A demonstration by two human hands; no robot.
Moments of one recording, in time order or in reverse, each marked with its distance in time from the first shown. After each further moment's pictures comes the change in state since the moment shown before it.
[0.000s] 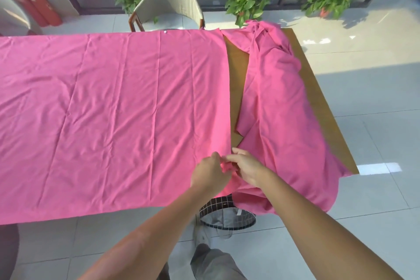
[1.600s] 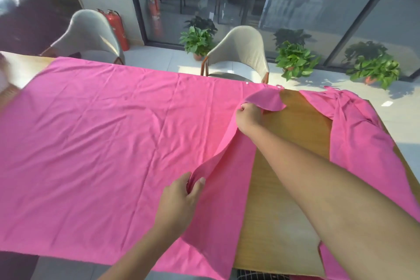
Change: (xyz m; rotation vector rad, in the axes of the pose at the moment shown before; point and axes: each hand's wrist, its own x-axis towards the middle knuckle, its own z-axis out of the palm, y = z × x) left_hand -0.017 -0.235 -0.266 -0.354 0.422 -0.070; right_hand 0.182 -0.244 0.308 -0.949 0.613 -0.560
